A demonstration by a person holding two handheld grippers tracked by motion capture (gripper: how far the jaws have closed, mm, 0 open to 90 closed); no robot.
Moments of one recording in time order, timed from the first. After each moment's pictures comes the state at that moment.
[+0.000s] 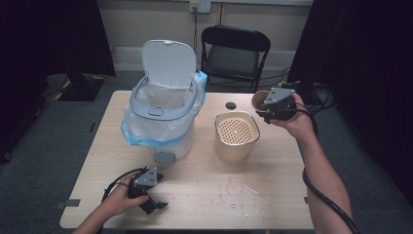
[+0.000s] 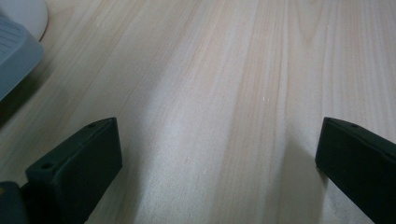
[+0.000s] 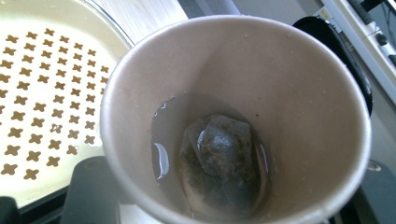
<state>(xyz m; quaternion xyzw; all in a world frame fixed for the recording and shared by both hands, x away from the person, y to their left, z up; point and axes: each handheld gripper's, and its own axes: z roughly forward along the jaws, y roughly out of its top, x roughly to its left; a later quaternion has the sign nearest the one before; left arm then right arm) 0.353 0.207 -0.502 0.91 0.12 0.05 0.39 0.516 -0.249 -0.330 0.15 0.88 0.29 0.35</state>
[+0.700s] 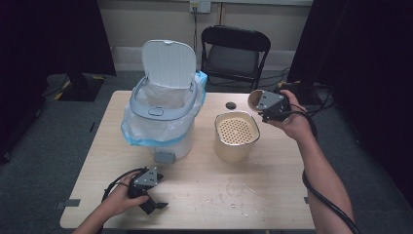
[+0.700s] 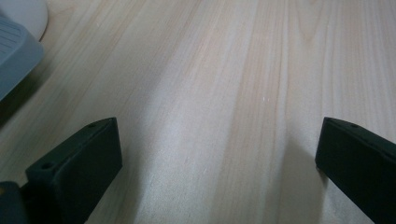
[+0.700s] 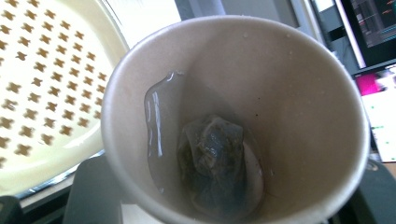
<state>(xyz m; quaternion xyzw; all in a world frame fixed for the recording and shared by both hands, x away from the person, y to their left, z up) 0.352 0.207 -0.502 0.91 0.12 0.05 0.39 0.506 -0.228 -0.322 0.07 0.88 0.21 0.43</state>
